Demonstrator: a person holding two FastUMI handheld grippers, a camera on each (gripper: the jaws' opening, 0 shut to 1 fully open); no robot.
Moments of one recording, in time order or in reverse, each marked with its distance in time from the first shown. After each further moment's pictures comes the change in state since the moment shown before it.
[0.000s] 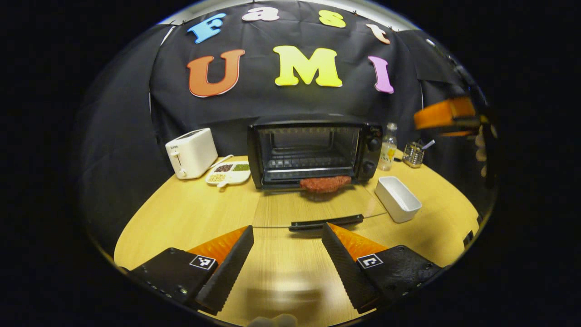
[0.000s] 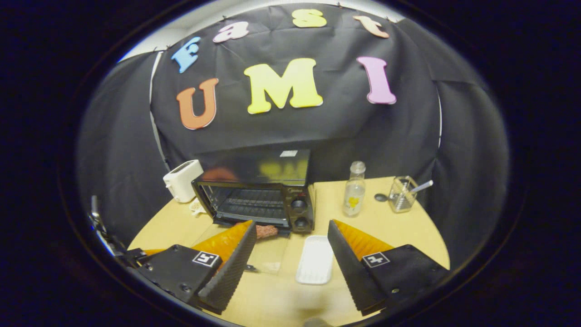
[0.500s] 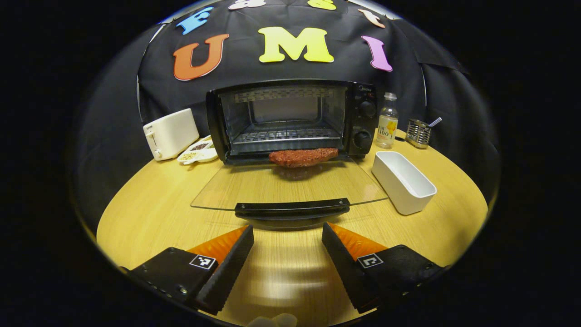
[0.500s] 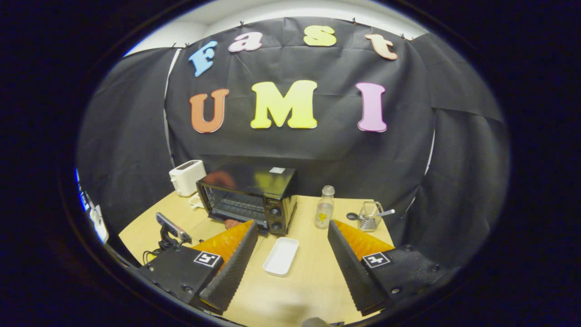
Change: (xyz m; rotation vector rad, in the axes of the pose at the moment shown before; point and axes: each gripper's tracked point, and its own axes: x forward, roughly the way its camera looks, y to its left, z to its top) left arm 0.065 -0.056 -0.043 -0.001 0.074 0.007; right arm -0.083 -0.061 0.036 -0.080 -0.032 -0.038
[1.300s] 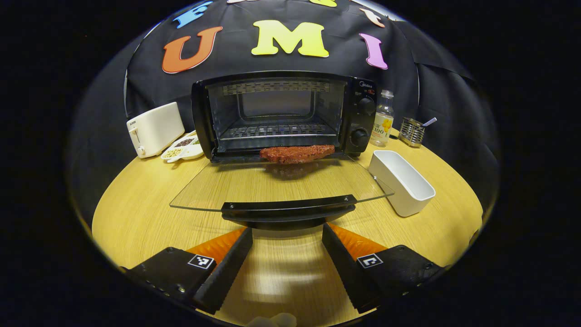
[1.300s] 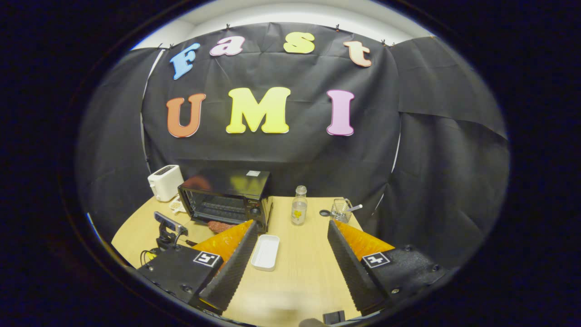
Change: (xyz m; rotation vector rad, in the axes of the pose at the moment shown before) left arm 0.004 0.000 0.012 -0.009 0.024 -0.093; right arm -0.048 -0.004 0.003 0.037 -0.028 -0.182
